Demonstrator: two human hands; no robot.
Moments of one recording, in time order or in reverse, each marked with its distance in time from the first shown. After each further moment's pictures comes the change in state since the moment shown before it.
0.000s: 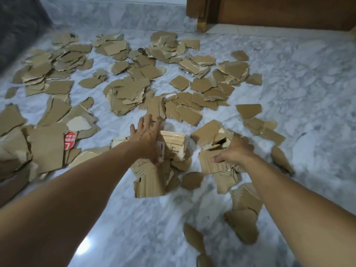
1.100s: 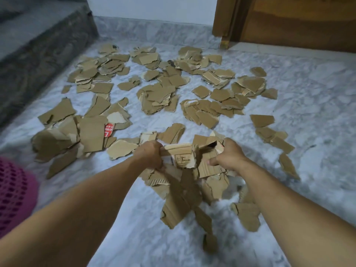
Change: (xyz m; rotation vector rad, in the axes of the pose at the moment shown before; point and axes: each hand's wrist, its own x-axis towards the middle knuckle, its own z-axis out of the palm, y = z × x) left_hand -0.093 -0.015 -0.004 -0.313 -0.067 -0.276; right_hand -0.060 -0.031 0.016 0.242 -0.076 -0.249
